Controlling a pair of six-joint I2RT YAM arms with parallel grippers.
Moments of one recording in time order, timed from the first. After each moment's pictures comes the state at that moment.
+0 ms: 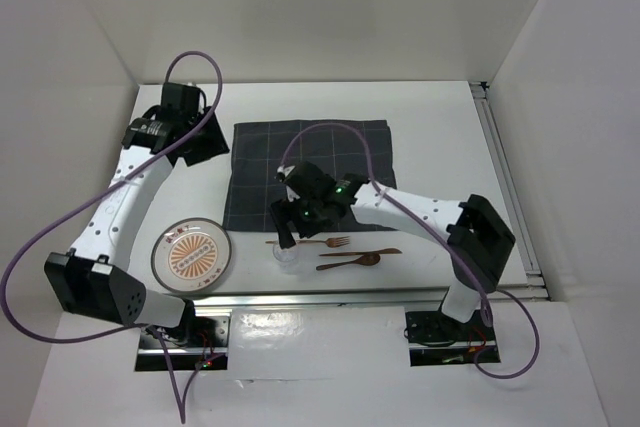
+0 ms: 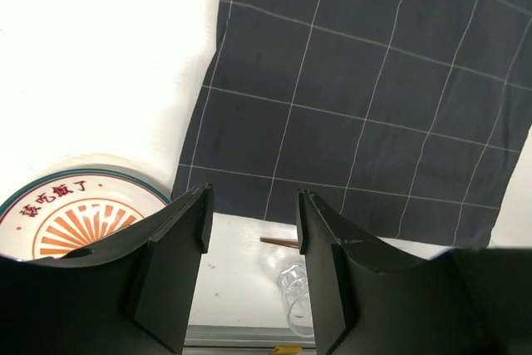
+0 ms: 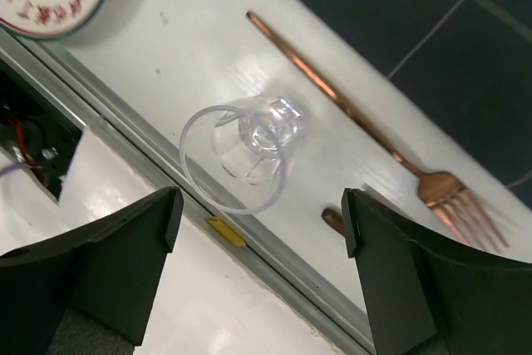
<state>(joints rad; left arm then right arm) -0.17 1.42 1.47 -0.93 -0.09 -0.53 0.94 1.67 1.28 -0.57 -0.13 0.45</state>
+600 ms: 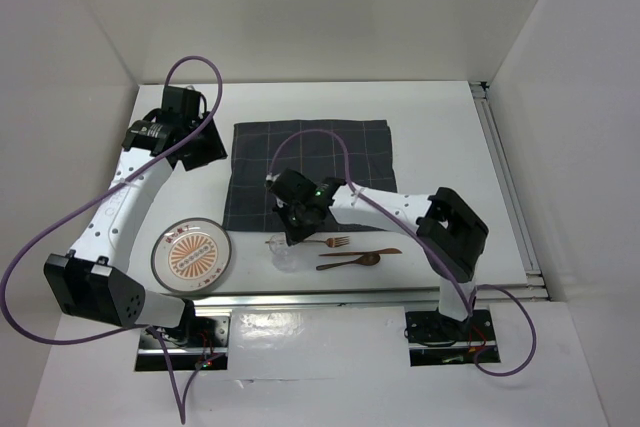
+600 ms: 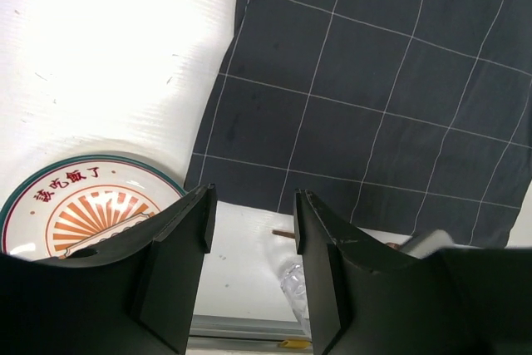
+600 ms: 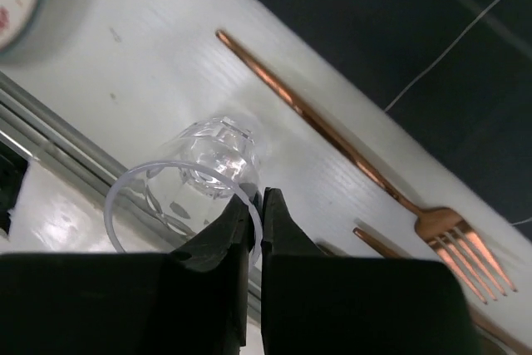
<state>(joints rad) -0.17 1.38 1.45 -0.96 -0.12 -0.53 1.01 1.83 1.33 -0.57 -0.06 0.43</state>
